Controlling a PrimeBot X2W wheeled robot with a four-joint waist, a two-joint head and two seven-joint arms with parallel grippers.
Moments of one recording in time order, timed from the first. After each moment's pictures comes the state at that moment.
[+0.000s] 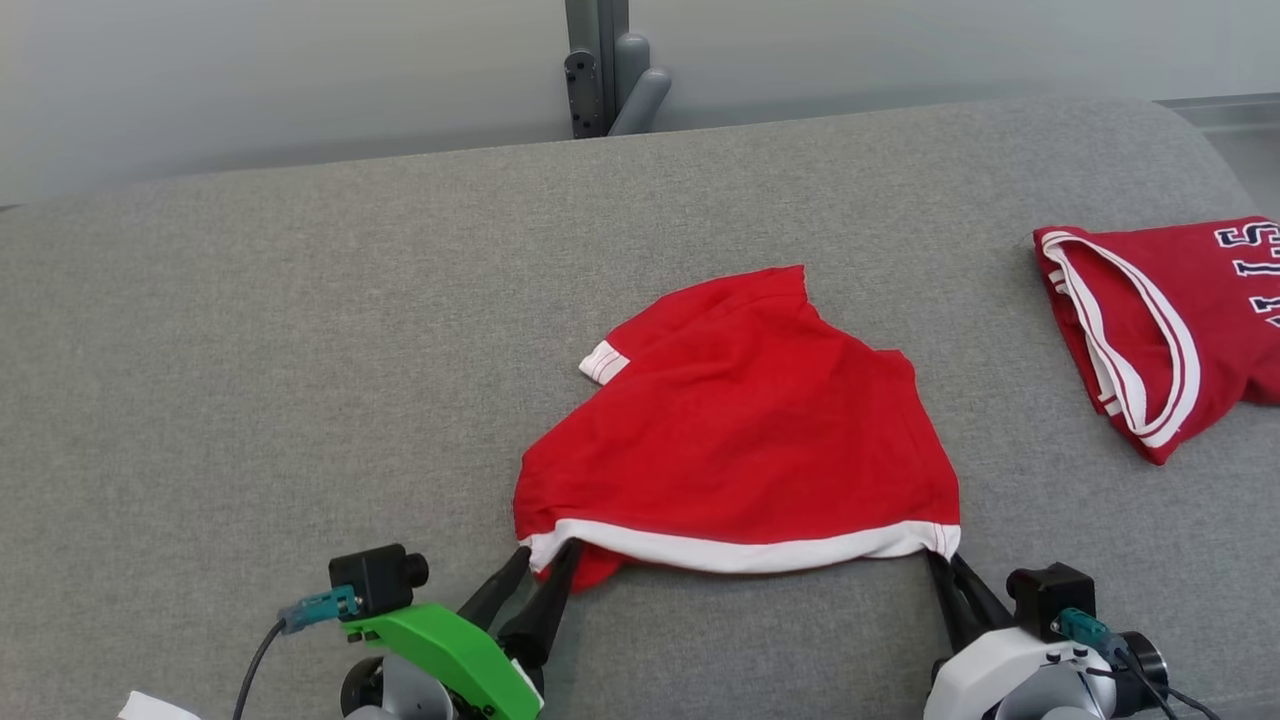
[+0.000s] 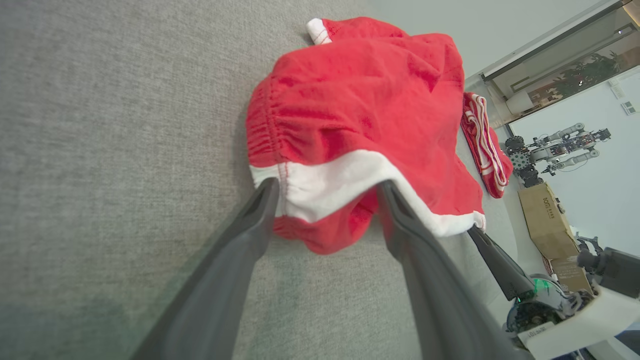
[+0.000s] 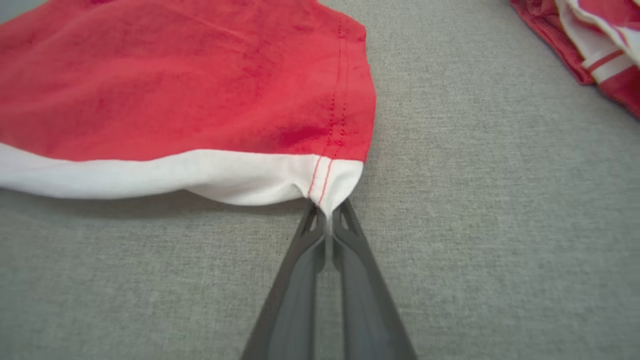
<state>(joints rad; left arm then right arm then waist) -0.16 0.19 -0.53 0.36 -1.01 -0.13 0.02 -0.11 -0.05 0.09 0.58 0.12 0.13 -0.26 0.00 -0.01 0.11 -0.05</state>
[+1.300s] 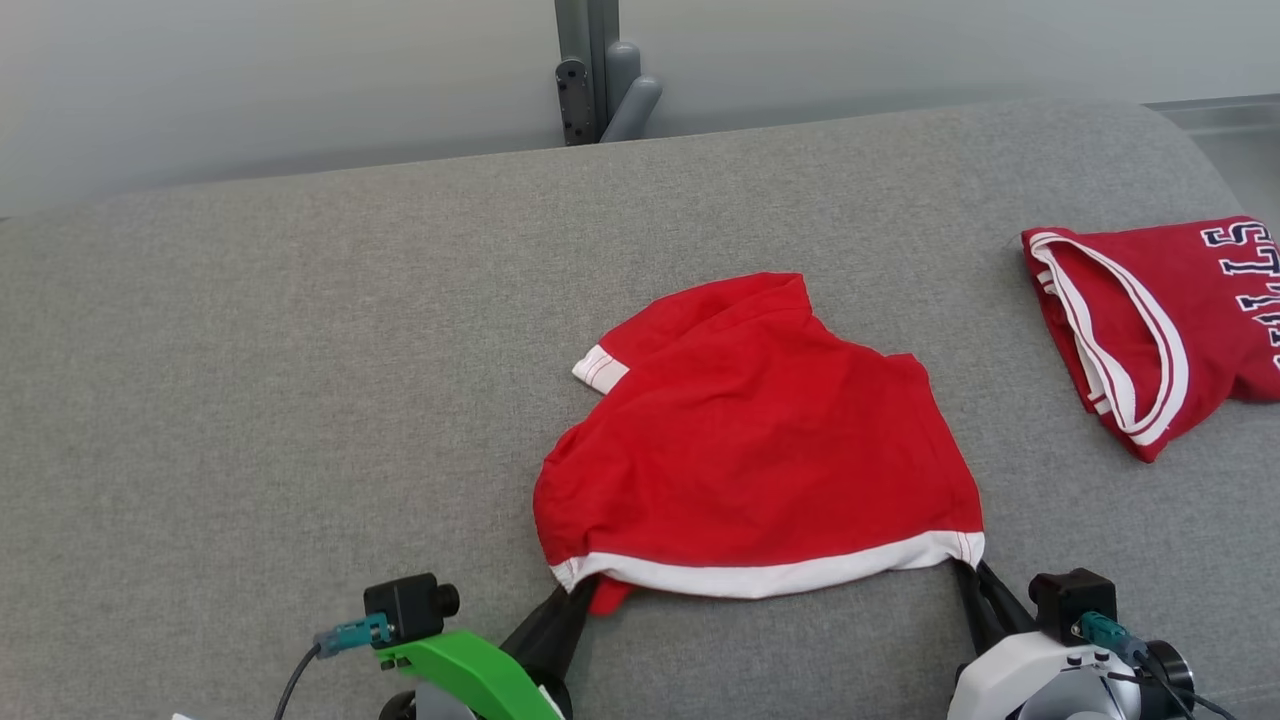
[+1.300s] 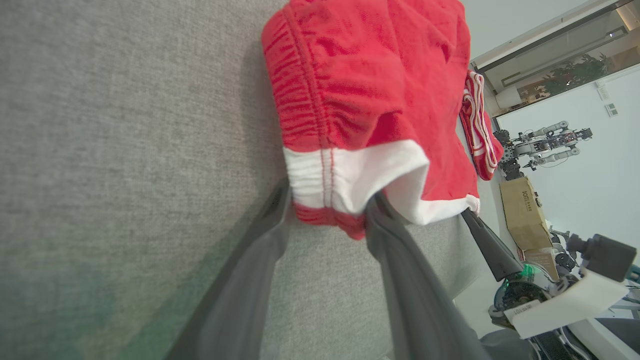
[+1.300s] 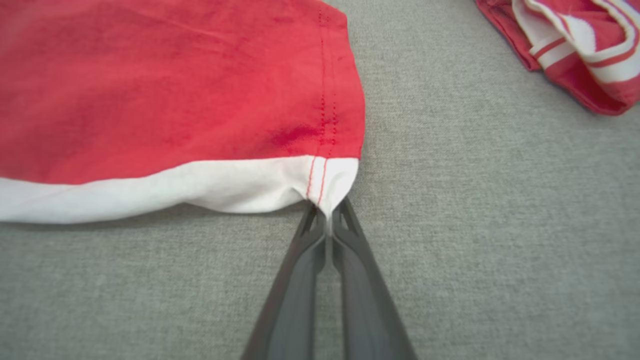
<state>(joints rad) -0.18 0.18 -0.66 0.45 -1.13 -0.13 -0.04 -0.11 -0.08 0.05 0.61 0.11 0.13 -0.26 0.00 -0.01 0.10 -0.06</state>
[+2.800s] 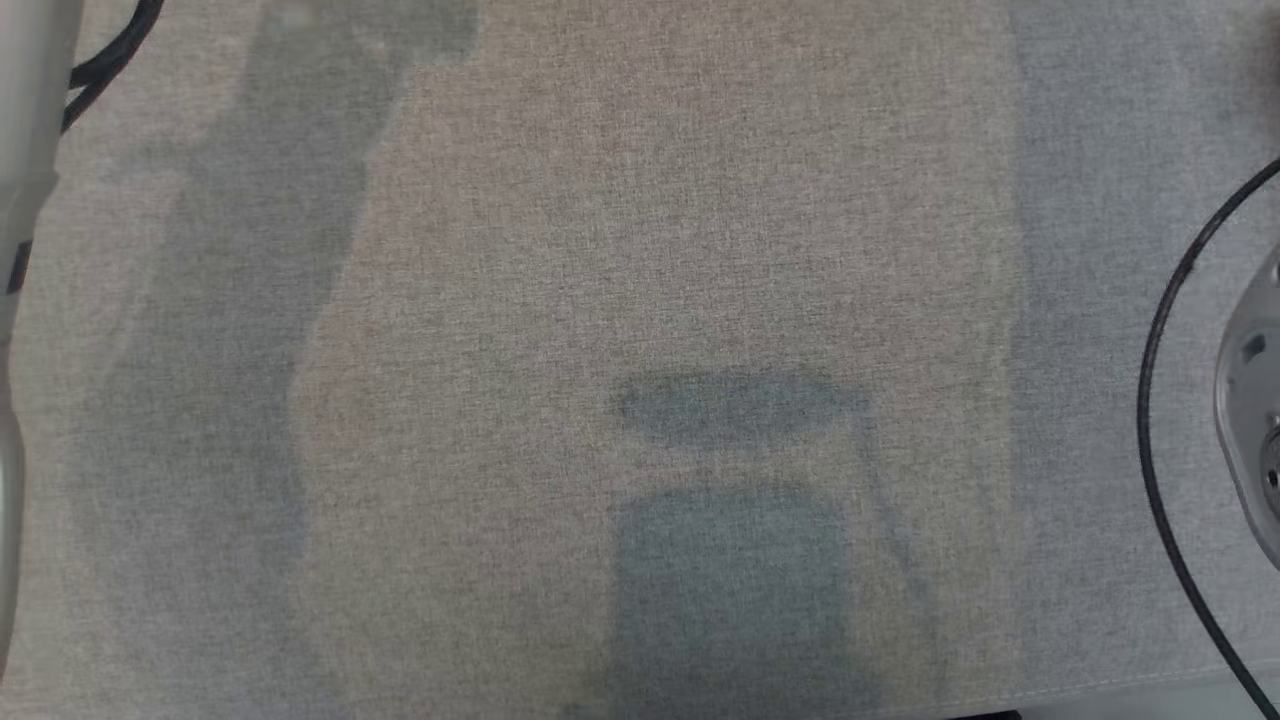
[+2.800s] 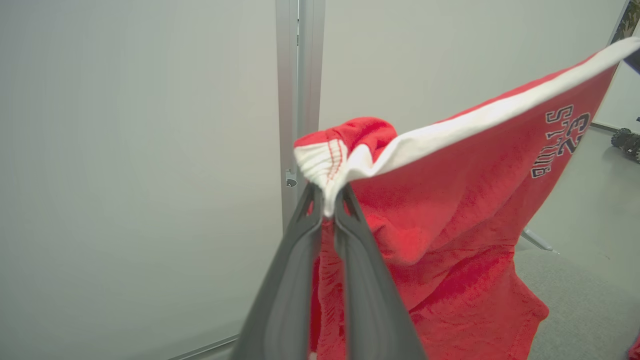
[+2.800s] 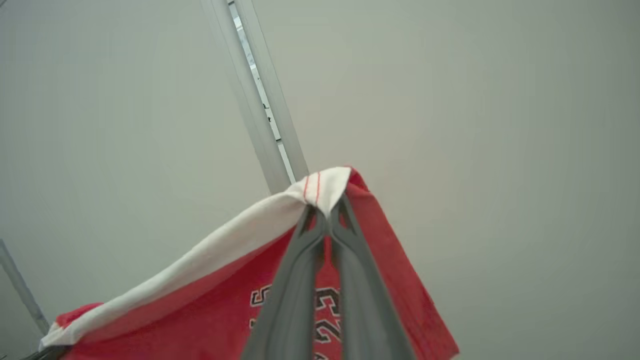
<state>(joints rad) -1.54 0.31 -0.59 0.45 -0.75 0.00 0.14 -1.52 -0.10 -0.07 0.43 0.42 0.13 0.02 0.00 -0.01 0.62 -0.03</state>
